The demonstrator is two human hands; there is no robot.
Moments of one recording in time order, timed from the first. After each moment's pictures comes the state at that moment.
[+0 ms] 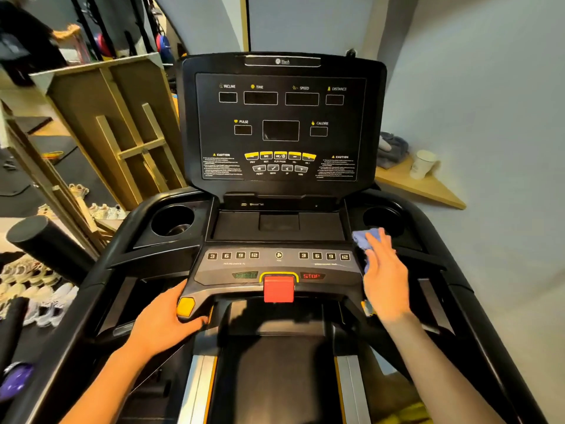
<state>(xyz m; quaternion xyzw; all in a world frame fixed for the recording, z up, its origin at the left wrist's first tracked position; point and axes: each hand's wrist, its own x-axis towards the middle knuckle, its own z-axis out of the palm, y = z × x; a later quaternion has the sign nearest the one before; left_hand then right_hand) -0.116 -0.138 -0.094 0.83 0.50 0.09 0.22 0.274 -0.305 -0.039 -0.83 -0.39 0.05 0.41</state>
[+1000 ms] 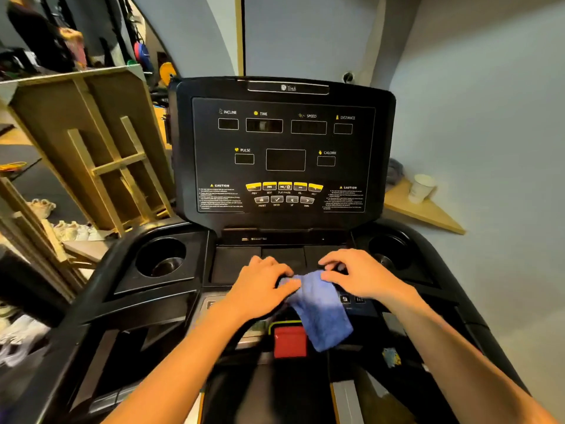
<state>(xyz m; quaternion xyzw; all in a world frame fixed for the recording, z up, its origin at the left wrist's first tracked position) 0.075 -0.083 -0.018 0.92 0.32 0.02 0.21 0.288 -0.199 0.020 -0.77 -0.58 0.21 0.16</state>
